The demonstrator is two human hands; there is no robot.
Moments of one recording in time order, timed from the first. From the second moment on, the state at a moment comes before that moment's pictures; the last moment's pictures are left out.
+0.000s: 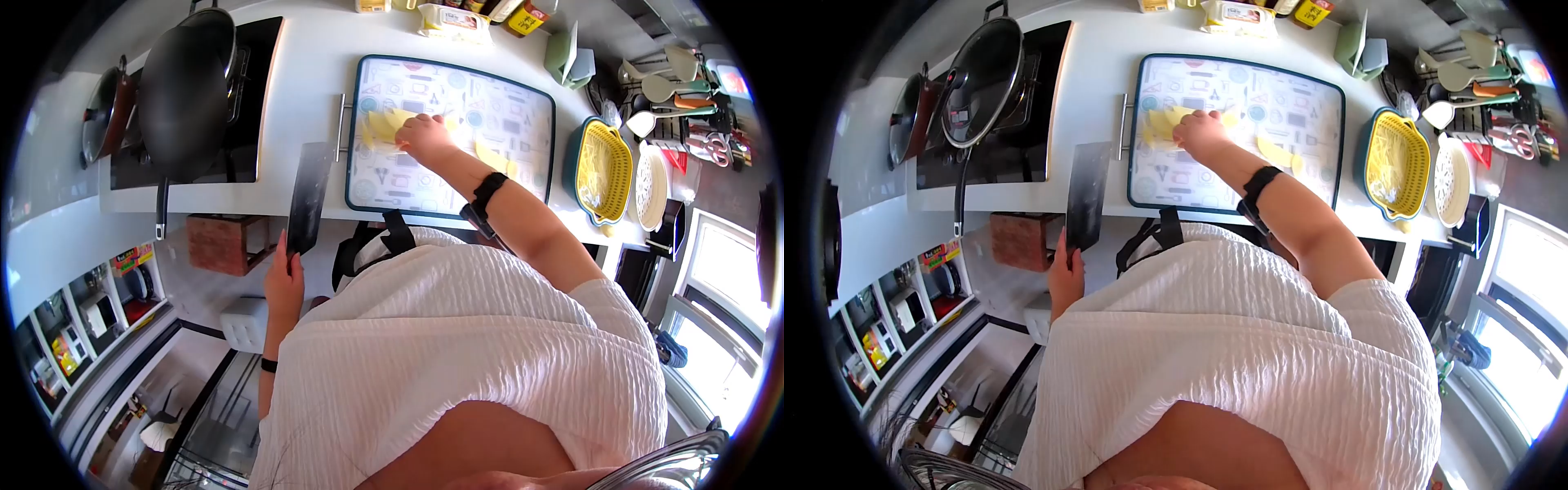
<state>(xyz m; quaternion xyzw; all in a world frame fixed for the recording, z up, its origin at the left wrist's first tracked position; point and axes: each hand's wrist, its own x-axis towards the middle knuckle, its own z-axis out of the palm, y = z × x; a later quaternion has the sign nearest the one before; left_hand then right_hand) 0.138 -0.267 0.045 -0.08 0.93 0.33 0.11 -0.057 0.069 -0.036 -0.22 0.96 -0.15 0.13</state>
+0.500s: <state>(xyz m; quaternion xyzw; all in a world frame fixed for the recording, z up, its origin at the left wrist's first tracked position) 0.142 -0.278 0.034 -0.12 0.93 0.34 0.10 -0.083 0.073 -0.049 -0.08 0.98 -0.18 0.10</state>
